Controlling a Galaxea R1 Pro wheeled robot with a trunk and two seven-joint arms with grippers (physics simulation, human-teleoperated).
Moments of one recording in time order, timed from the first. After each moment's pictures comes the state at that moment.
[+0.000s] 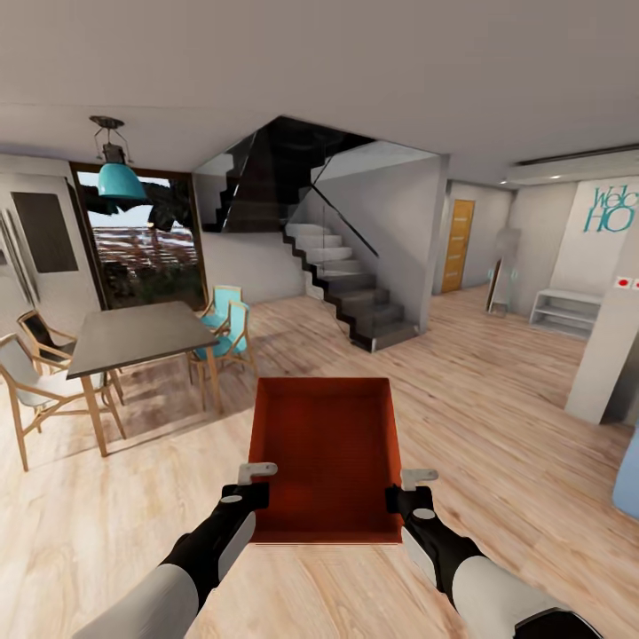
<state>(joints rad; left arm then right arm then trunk) -0.64 -0.11 -0.25 -0.52 0.25 0.21 0.30 -0.71 0.07 0.24 -0.26 -0.15 -0.06 -0.23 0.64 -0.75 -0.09</state>
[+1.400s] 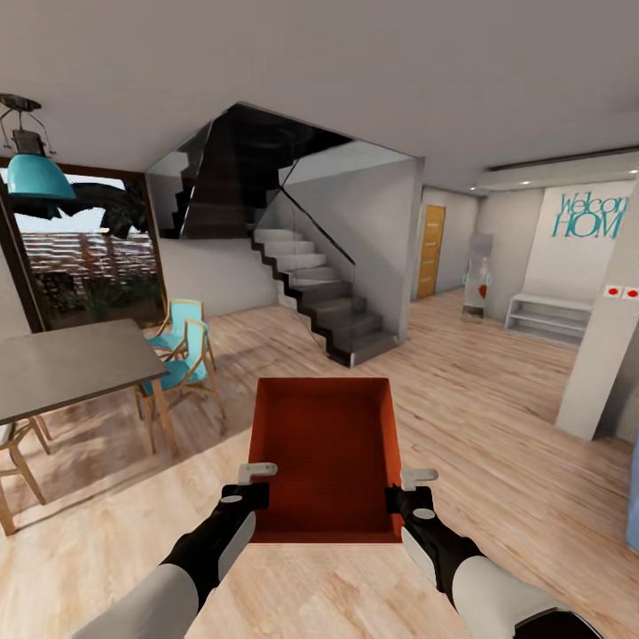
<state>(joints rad) -0.64 -0.11 -0.25 -0.52 0.25 0.21 0.30 -0.71 0.07 0.24 -0.26 -0.15 -0.06 -0.23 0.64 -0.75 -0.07</state>
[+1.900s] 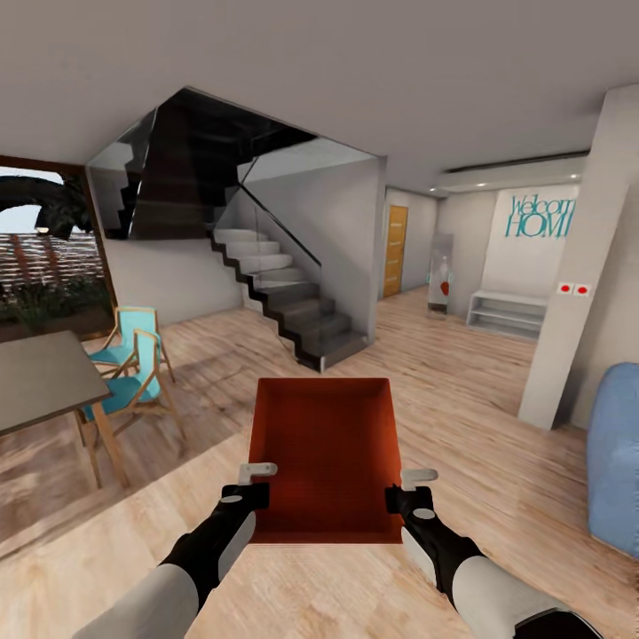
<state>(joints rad) -0.64 -0.11 -0.25 -0.52 0.25 0.22 0.30 -0.71 0.07 0.24 -0.26 -0.15 -0.06 -0.23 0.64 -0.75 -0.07</state>
